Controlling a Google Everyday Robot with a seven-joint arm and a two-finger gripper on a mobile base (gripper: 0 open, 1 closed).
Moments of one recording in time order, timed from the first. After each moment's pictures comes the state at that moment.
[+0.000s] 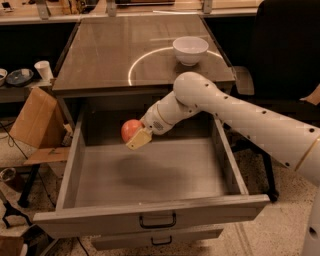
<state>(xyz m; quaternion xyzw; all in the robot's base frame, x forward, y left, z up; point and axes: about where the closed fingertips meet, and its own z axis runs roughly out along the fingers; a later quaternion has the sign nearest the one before) 0.608 0.072 0.705 -0.56 0.73 0.27 0.26</state>
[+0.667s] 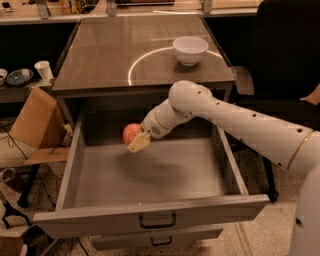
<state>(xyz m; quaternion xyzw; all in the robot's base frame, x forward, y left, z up) 0.624 0.073 0.670 -0.56 0.75 0.24 0.26</state>
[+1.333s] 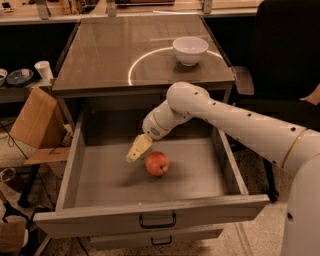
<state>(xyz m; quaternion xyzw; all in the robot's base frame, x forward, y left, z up) 0.628 0.073 0.658 -0.56 0.75 0.24 0.25</state>
